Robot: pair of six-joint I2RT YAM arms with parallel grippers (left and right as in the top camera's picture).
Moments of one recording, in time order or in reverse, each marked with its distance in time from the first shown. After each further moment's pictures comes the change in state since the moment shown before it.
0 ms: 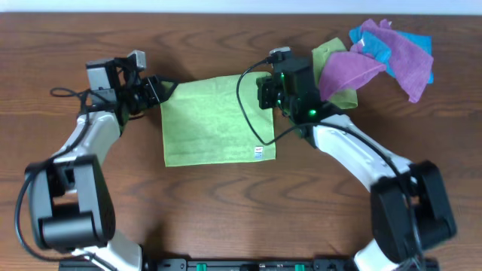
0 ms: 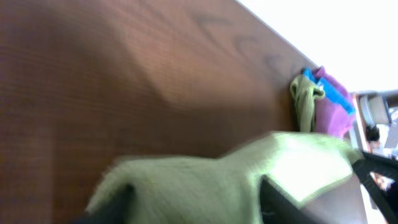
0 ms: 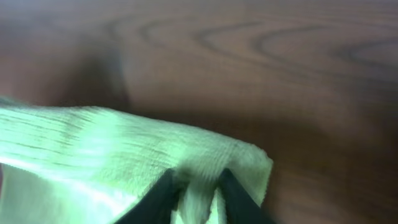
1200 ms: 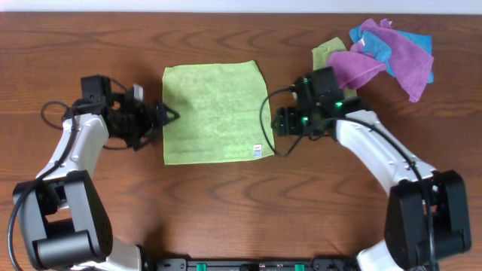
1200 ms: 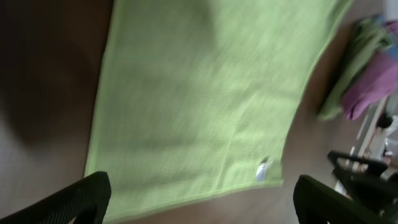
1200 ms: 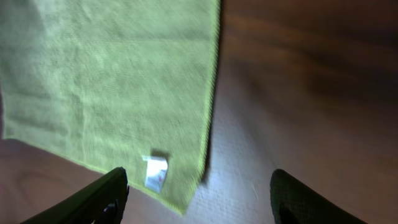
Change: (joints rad) left arm 0.060 -0.107 0.016 -0.716 -0.030 0.078; right arm -0.152 -0.080 0.006 -0.684 -0.266 0.011
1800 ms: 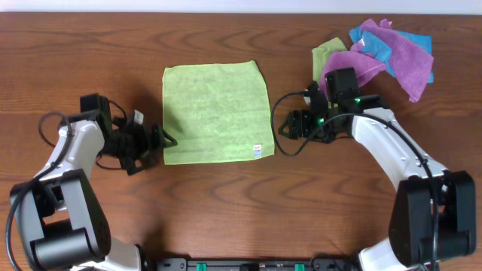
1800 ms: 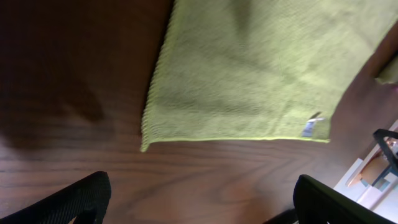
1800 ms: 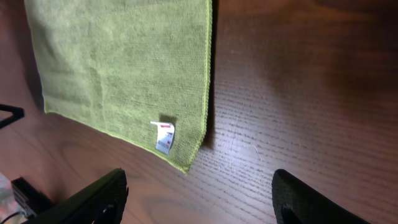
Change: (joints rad) left arm 0.049 -0.001 -0.085 -0.187 -0.053 0.130; right arm -0.101 0.000 -0.010 -0.097 -0.167 -0.055
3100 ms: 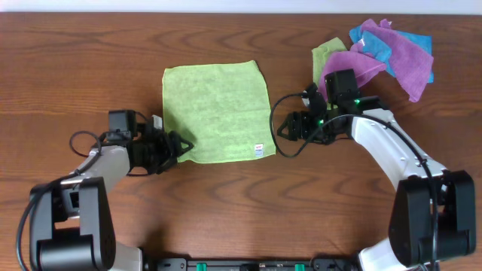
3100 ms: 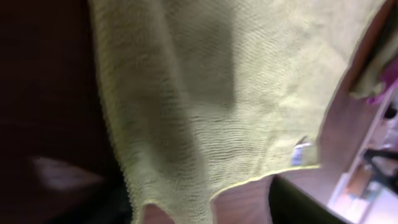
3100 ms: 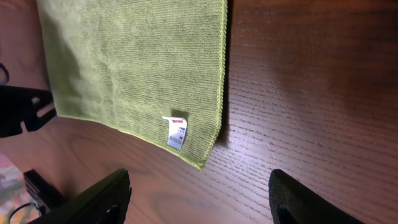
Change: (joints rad) left arm -0.150 -0.045 -0.277 0.557 0.051 -0.276; right arm 0.000 0.000 -0.010 0.007 -0.039 -0.002
